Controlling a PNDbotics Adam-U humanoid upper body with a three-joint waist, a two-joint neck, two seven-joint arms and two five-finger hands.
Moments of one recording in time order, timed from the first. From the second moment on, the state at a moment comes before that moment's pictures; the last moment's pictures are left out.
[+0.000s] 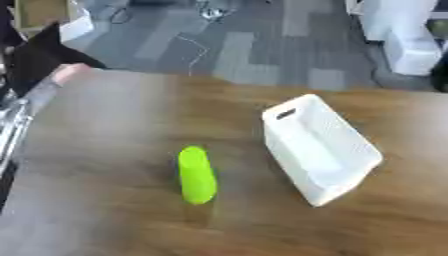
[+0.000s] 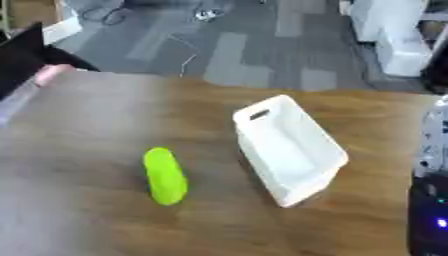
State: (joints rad) left arm -0.43 0.58 0.01 -1.99 -0.06 -0.71 0.54; right arm -0.53 -0.17 -0.12 -1.99 -0.71 -0.81 0.30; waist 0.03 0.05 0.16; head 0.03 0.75
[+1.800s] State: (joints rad) left arm -0.49 0.87 -0.16 -1.99 -0.31 -0.38 -0.18; right arm -0.53 -0.17 -0.12 -1.99 -0.71 -0.81 0.30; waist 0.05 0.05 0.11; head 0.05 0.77
